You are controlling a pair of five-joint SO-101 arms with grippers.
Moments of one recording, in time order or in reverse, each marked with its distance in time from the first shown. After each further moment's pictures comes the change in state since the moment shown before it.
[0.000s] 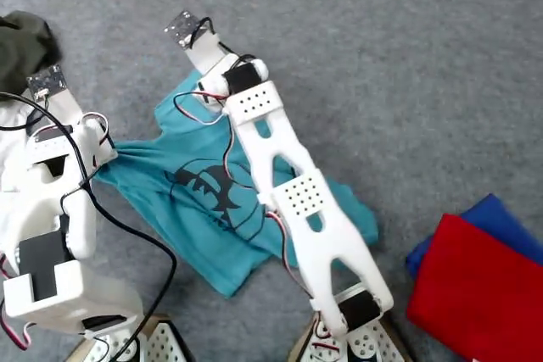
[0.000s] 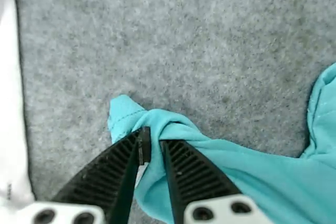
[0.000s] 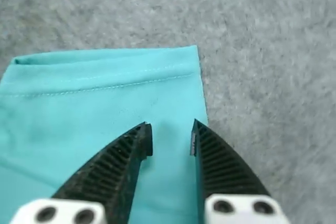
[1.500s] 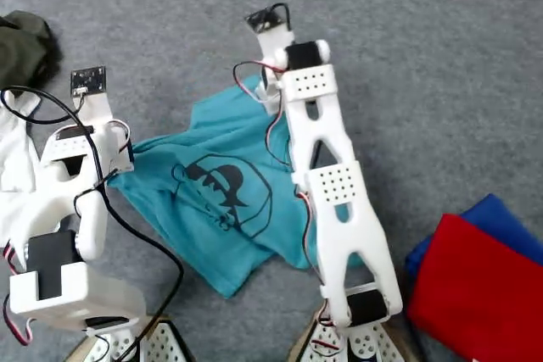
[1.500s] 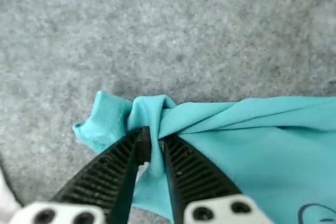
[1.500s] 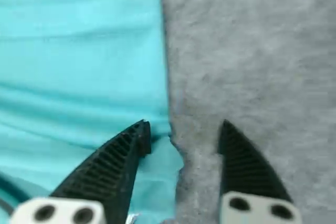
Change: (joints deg) left arm 5.5 -0.1 2.0 2.7 -11.8; right arm 12.9 -5.5 -3.3 24.5 -6.3
